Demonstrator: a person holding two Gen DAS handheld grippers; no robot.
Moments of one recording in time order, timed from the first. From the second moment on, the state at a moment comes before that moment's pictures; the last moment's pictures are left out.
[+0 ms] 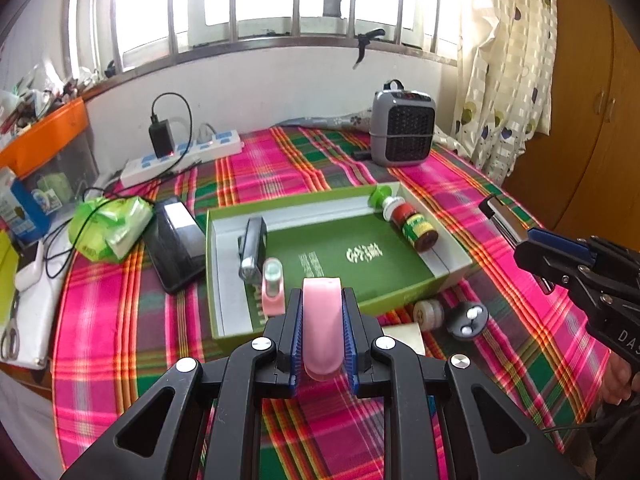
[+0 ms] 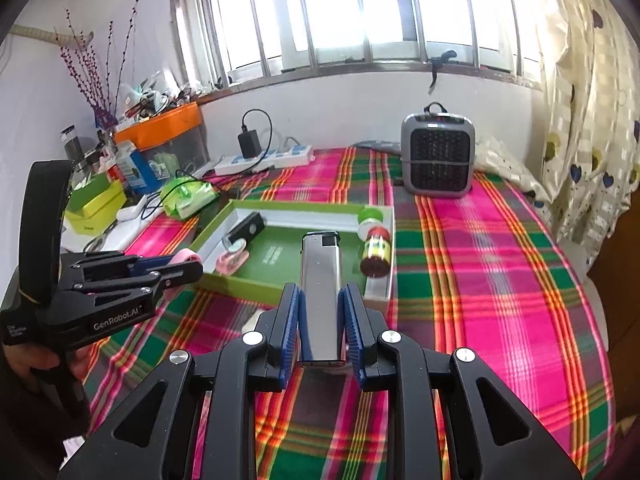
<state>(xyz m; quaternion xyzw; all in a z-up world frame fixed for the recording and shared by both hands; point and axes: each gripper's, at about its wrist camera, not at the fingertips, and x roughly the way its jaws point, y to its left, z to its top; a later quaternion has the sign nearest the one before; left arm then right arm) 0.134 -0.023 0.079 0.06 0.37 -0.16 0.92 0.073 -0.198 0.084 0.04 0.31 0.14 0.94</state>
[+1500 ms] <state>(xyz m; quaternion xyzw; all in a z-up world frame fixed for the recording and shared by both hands) 0.274 -0.051 0.025 0.06 0.43 -0.13 0.89 0.232 -0.179 0.030 0.03 0.40 0.14 0.90</state>
